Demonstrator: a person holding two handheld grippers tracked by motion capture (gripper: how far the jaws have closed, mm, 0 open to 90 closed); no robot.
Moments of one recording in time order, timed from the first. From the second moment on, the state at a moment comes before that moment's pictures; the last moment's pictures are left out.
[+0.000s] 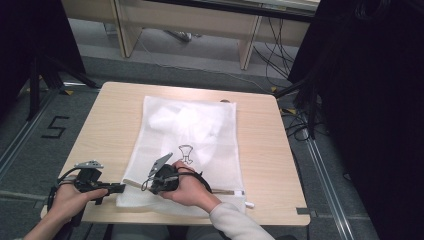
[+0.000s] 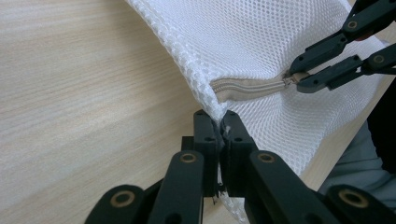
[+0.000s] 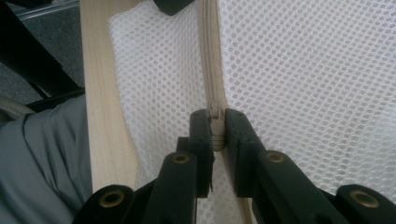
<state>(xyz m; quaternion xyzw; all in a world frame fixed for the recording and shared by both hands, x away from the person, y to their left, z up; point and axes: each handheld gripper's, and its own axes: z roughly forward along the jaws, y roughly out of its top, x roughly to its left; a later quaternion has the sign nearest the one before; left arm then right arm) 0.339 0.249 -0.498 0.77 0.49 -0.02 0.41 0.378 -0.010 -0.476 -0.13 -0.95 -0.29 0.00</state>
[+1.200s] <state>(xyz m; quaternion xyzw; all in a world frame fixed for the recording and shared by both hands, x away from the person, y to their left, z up) 0.339 0.250 -0.500 0.77 0.49 -0.02 0.41 0.378 -0.021 -0.466 -0.16 -0.95 -0.26 0.01</state>
